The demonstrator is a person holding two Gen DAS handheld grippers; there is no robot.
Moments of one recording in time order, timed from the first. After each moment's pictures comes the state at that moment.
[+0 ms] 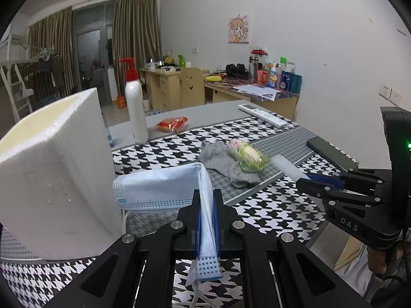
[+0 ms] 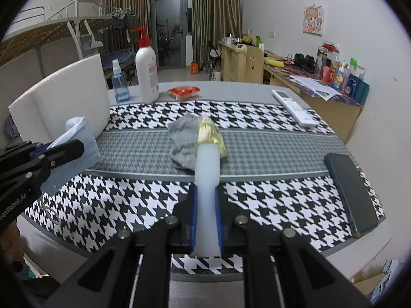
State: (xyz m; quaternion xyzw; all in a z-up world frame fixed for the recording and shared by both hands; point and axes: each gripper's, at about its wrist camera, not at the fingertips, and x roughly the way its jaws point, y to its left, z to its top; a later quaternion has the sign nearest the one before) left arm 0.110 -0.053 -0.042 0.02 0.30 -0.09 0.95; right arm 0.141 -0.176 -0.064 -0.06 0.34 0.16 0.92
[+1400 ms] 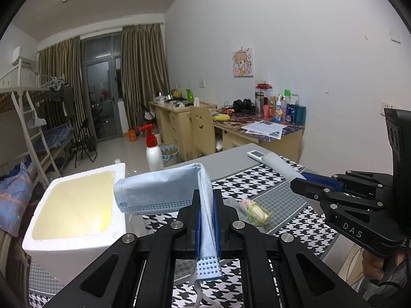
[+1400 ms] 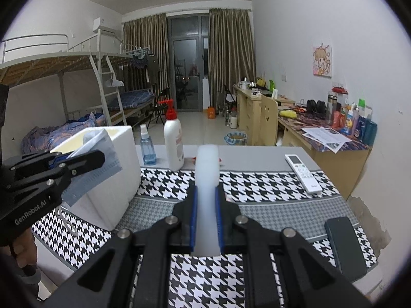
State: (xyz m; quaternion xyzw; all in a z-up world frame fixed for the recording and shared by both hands) left arm 0.103 -0.039 0.036 0.04 0.21 -0.07 0.97; right arm 0.137 -0.163 0.018 -0.03 0.22 0.21 0.95
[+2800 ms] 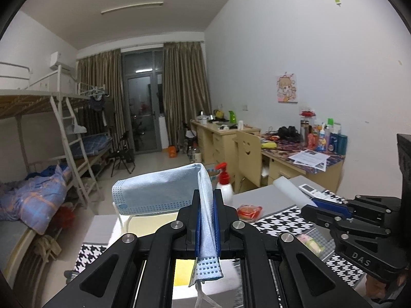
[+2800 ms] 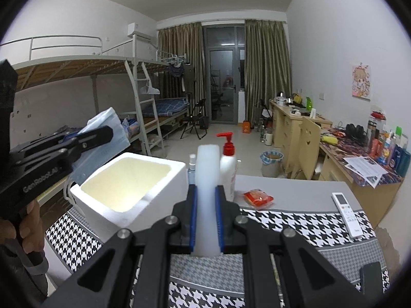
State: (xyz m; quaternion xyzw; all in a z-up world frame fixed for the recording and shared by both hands) left arm 0.121 0.036 0.084 0.02 0.15 0.05 0.99; right arm 0.159 -0.083 0.058 -0.05 0.19 0.31 0.93
